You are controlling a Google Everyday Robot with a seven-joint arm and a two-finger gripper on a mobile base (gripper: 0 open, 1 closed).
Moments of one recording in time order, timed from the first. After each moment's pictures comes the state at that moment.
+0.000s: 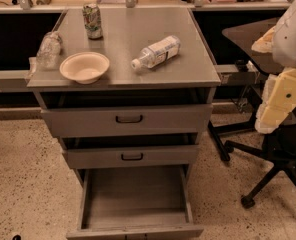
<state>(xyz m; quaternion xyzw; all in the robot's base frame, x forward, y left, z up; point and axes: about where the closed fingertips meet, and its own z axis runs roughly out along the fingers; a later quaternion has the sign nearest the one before) 0.438 -0.217 0.976 -0.60 0.78 -0.03 0.16</state>
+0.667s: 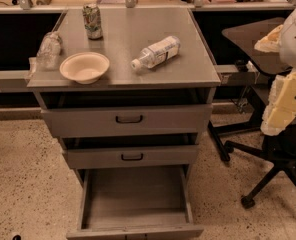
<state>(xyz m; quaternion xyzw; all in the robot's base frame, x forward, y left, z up) 0.431 -0.218 0.981 -0.61 0.77 -0.03 0.17</state>
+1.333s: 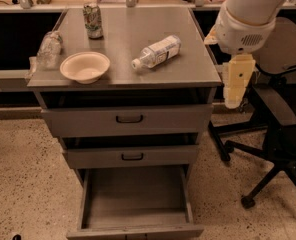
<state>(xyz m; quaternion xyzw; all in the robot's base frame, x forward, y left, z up) 0.524 -0.181 0.944 -0.72 0.69 -0.07 0.10</state>
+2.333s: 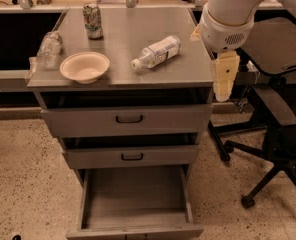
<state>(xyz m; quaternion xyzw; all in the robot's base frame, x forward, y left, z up) 0.558 -0.161 0.936 -0.75 0.64 -0.10 0.10</state>
